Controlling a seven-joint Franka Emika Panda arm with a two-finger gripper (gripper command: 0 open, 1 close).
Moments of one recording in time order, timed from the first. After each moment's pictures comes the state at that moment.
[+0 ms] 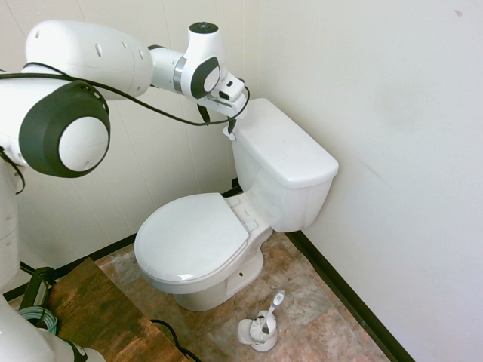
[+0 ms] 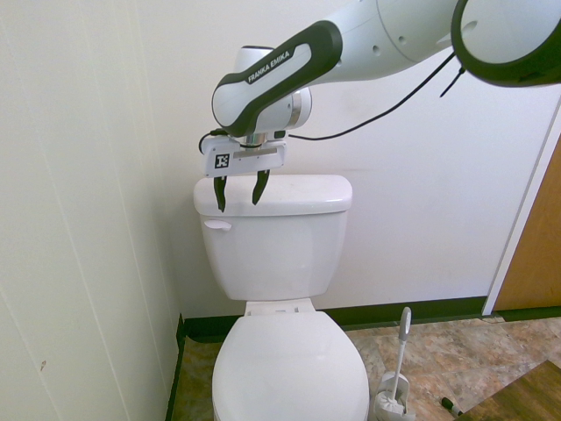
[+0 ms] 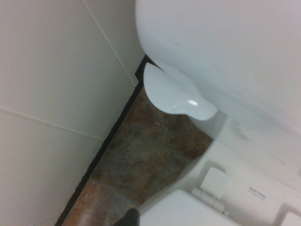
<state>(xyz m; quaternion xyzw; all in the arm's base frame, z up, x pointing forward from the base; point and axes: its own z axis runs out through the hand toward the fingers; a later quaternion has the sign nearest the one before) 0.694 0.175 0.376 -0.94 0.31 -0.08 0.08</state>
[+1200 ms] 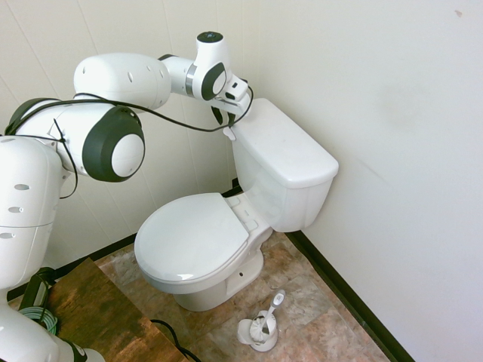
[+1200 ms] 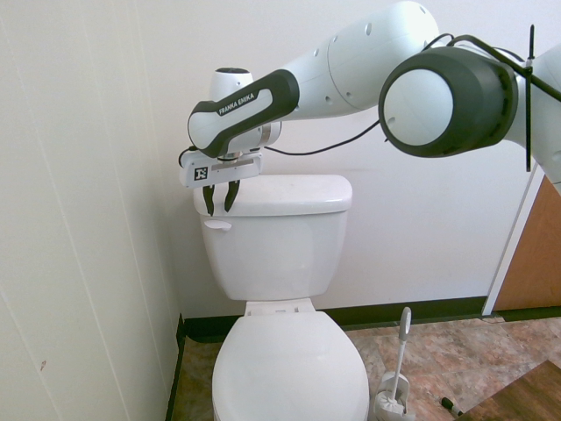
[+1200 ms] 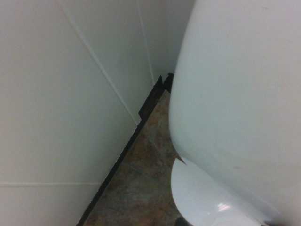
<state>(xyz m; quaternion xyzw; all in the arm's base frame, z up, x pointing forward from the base) 0.755 0.205 0.343 -0.94 0.31 -0.11 0.08</state>
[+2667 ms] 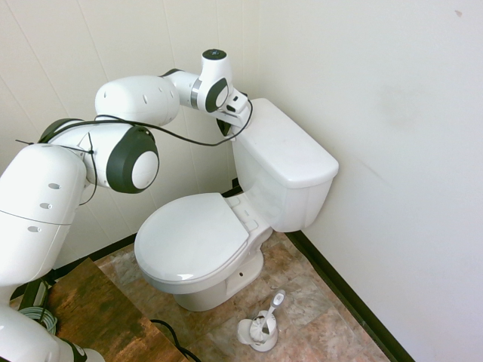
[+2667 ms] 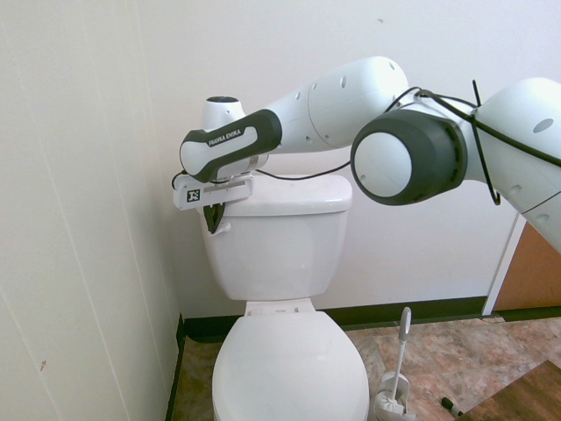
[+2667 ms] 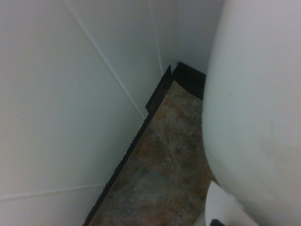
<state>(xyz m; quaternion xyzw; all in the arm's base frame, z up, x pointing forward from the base) 0.774 0.219 0.290 -0.94 0.32 -0.09 0.08</state>
